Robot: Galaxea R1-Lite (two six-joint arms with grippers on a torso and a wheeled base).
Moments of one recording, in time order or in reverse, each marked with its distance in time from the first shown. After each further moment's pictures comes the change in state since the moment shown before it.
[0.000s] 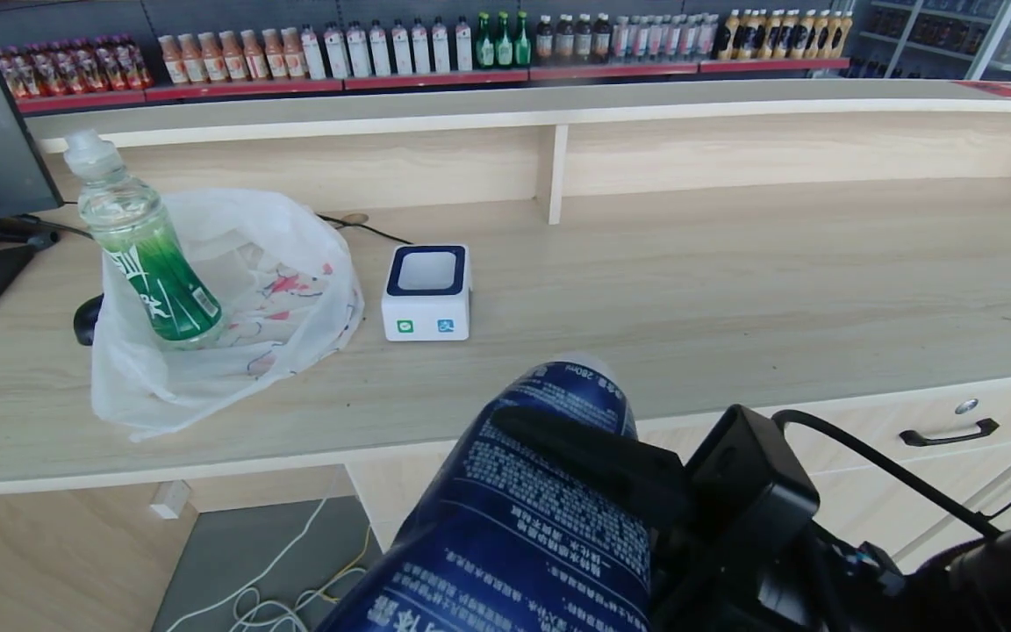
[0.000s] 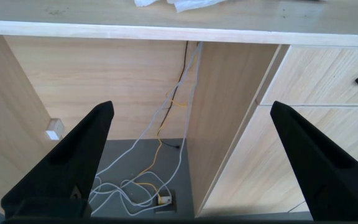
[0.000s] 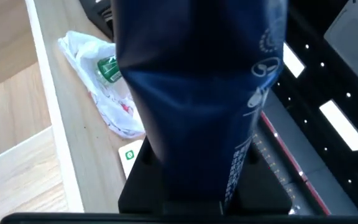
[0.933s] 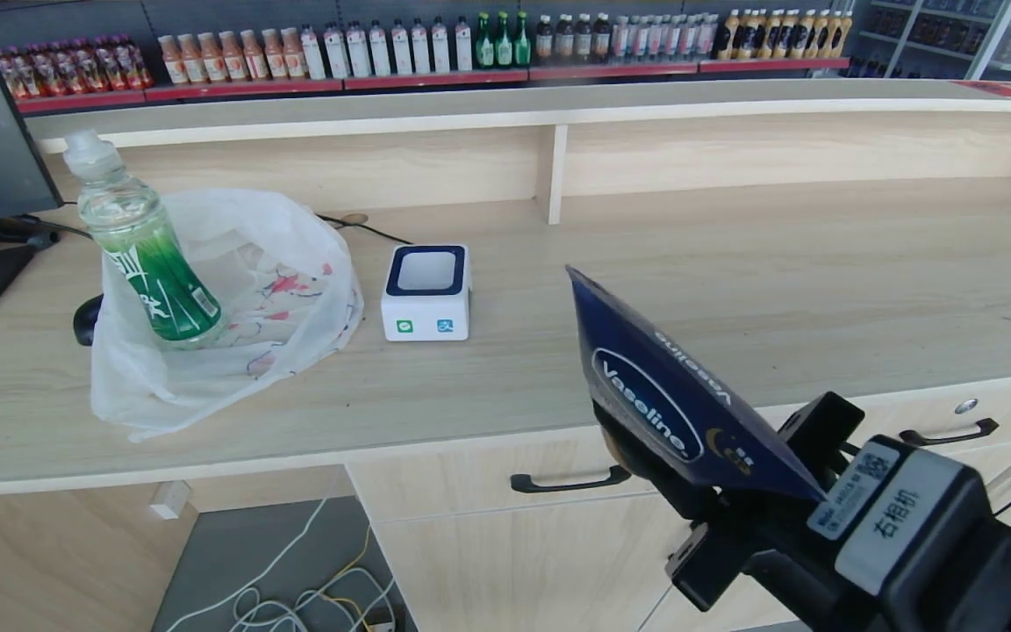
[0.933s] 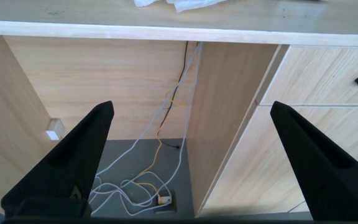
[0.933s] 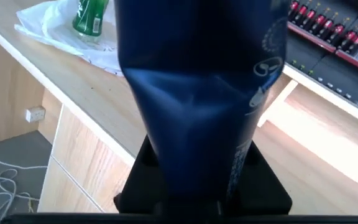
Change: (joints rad) left arm 0.000 0.000 0.000 0.000 0.000 0.000; right arm -0.067 -0.063 0.121 0.000 -0.306 0.589
